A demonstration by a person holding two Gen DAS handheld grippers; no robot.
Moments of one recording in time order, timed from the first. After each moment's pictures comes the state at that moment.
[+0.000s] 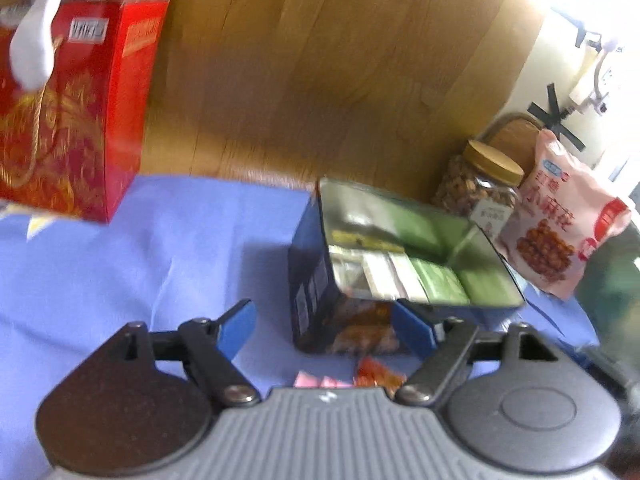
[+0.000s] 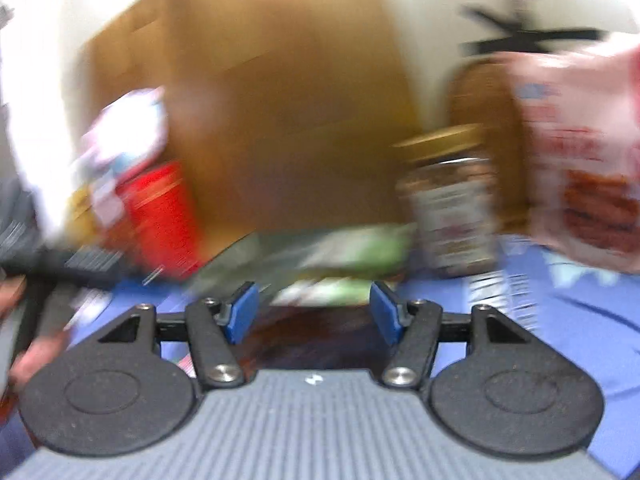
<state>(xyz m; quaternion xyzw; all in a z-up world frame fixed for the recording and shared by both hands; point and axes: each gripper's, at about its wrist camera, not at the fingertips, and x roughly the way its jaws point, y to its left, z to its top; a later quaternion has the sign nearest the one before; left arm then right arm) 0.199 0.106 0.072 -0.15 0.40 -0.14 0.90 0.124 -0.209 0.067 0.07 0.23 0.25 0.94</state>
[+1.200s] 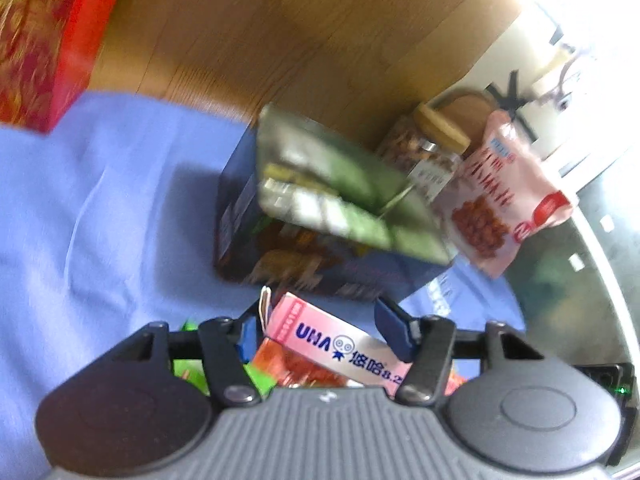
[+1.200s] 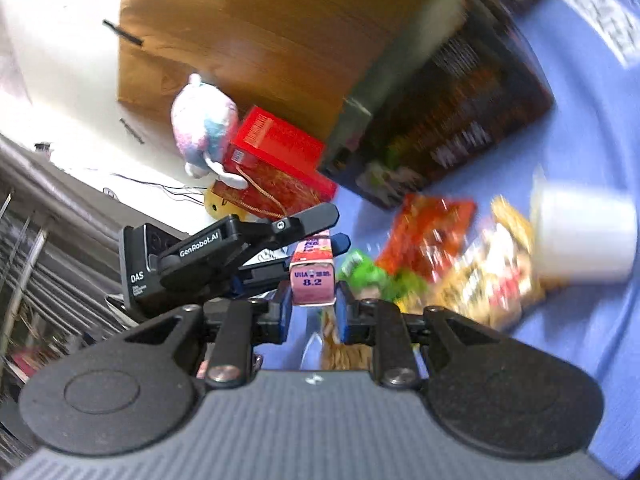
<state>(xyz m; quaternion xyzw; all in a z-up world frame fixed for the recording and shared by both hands) 0.191 0.094 0.065 -0.23 0.43 -0.22 0.85 0.110 -0.227 0.026 0.39 0.38 0.38 0.75</state>
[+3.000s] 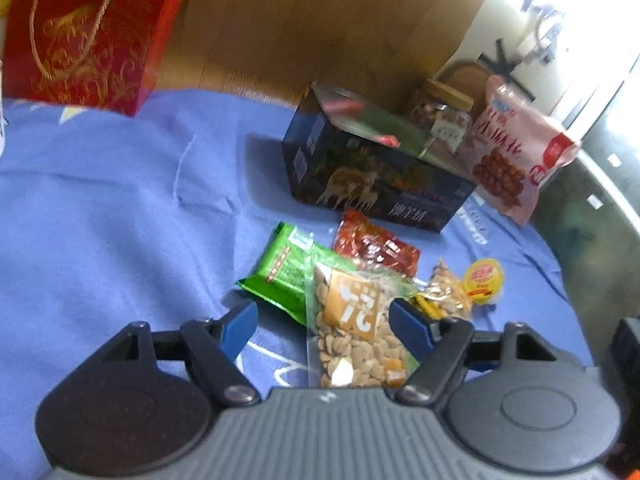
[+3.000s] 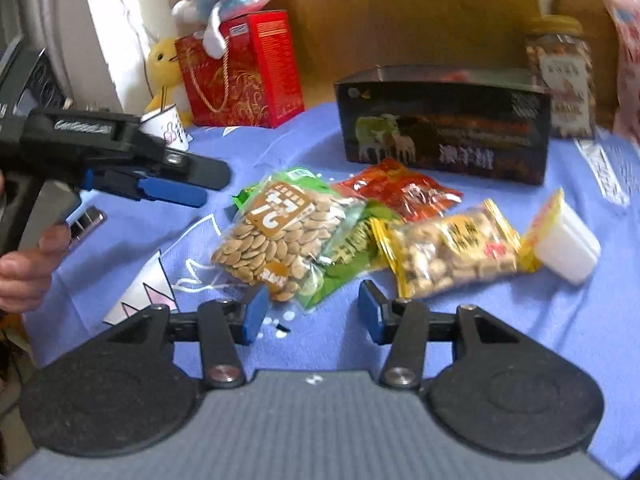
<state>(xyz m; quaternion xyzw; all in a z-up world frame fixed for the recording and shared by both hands) 0.094 0.131 0.031 -0.16 0.42 -0.19 0.88 0.037 -0.121 0.016 0.00 0.33 0.30 0.89</state>
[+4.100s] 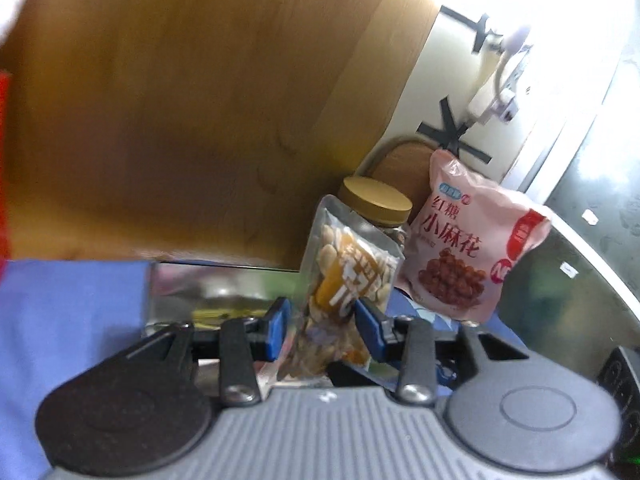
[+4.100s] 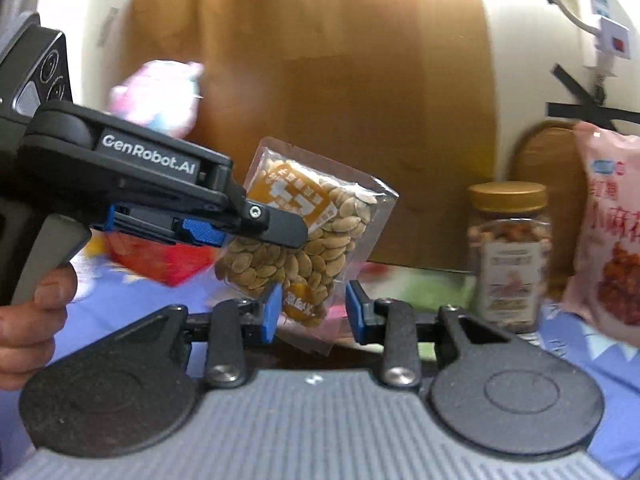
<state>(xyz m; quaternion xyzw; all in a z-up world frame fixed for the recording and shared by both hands) 0.249 0.031 0.105 -0.14 0.32 -0.26 0.90 0.158 -0.139 0.080 0.00 0.19 0.21 0.96</state>
